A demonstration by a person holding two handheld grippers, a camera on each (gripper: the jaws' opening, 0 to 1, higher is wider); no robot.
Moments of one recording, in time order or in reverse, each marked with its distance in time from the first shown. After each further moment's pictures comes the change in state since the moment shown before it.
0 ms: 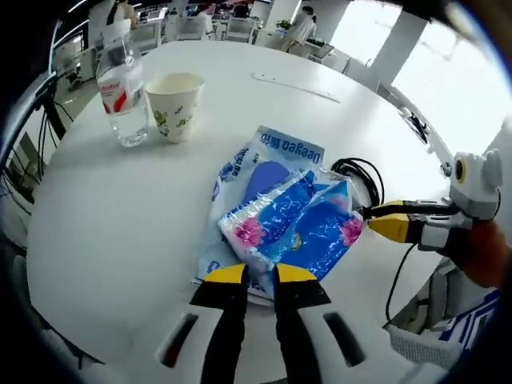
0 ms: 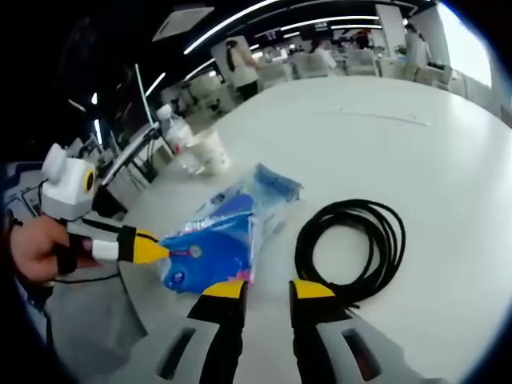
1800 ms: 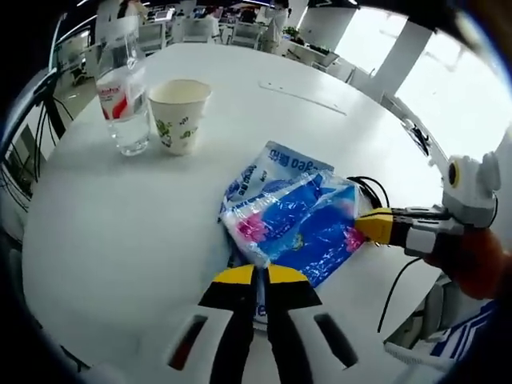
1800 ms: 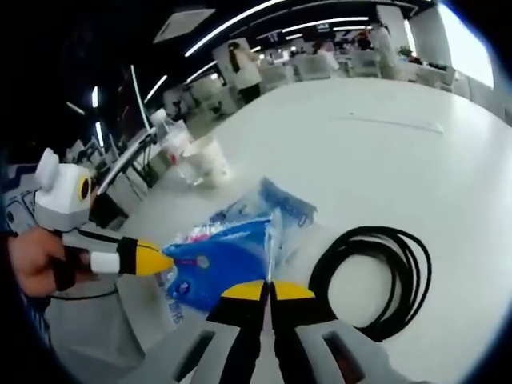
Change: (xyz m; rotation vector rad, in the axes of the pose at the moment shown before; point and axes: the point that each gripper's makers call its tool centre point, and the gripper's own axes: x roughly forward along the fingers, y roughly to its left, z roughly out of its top) left arm 0.016 0.002 0.020 -0.054 -0.029 -0.009; right arm 0.028 0.001 0.022 0.009 -0.018 0.004
